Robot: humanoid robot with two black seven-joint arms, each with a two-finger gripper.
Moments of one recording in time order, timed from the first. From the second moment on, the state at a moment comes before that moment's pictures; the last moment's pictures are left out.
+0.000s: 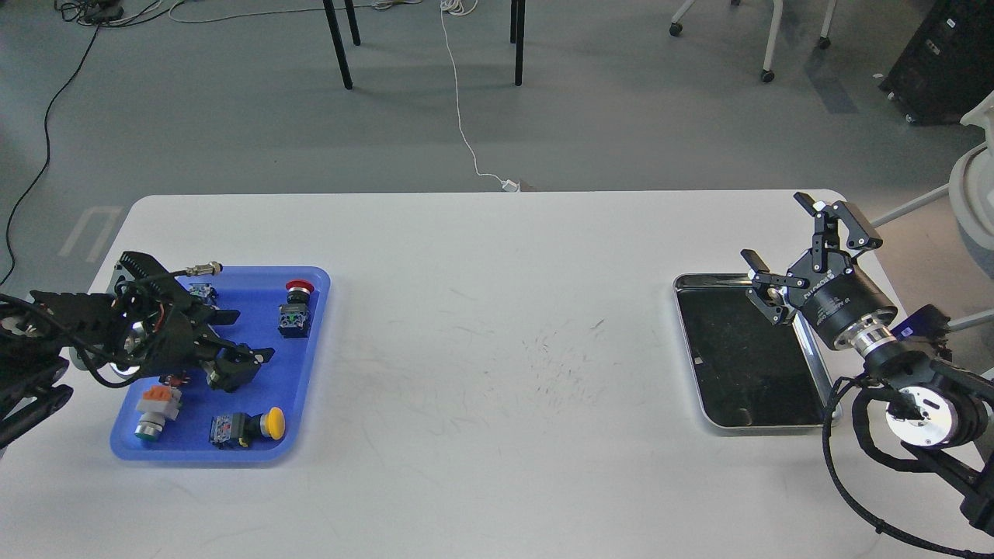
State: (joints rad) left arm -0.67 0.77 -0.38 -0.99 2.18 -0.16 -0.49; right arm 0.47 -0.63 0.55 1.05 0.00 0.30 0.49
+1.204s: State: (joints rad) left arm -0.67 0.84 -0.38 -1.04 2.18 -0.14 -0.49; right arm 0.47 -0.63 0.55 1.06 0.00 0.30 0.49
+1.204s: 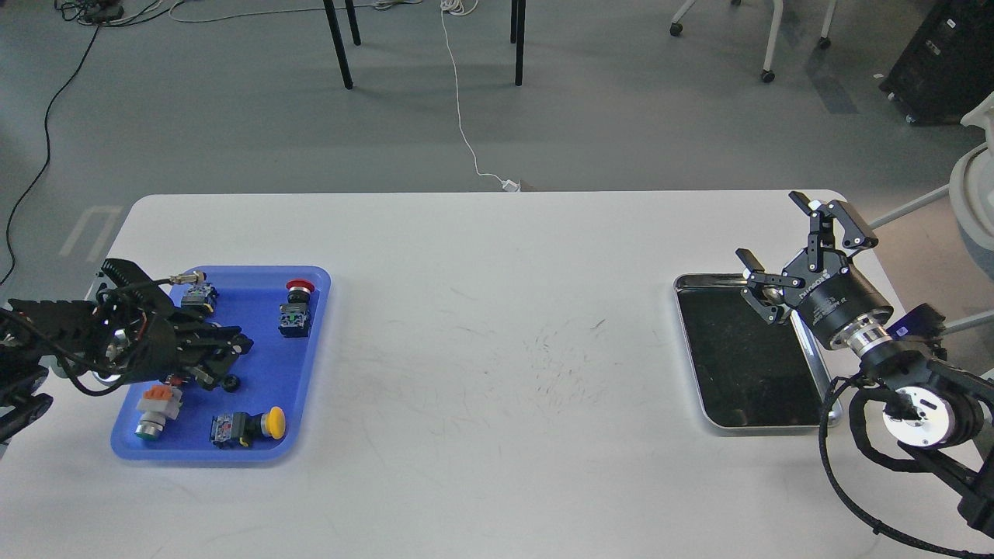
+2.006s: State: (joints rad) left arm -1.09 0.33 -0.25 -1.18 2.18 -0.35 -0.49; right arm 0.93 -0.77 0.29 1.11 0.01 0.24 0.49
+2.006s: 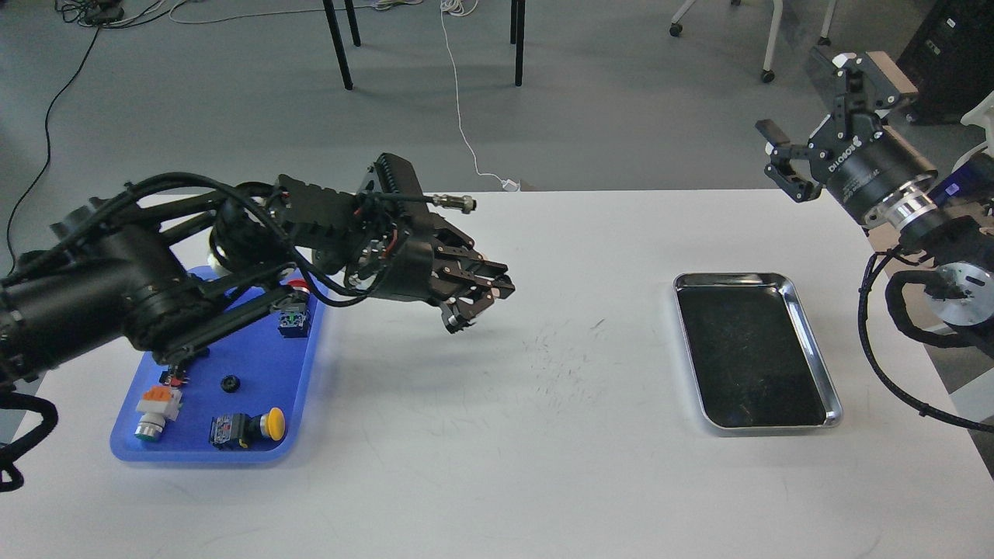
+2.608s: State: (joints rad) left arm -1.08 -0.04 -0.10 -0.77 2.18 -0.32 -0.49; right arm 1.13 -0.75 0.10 1.11 0.02 0.22 0.49
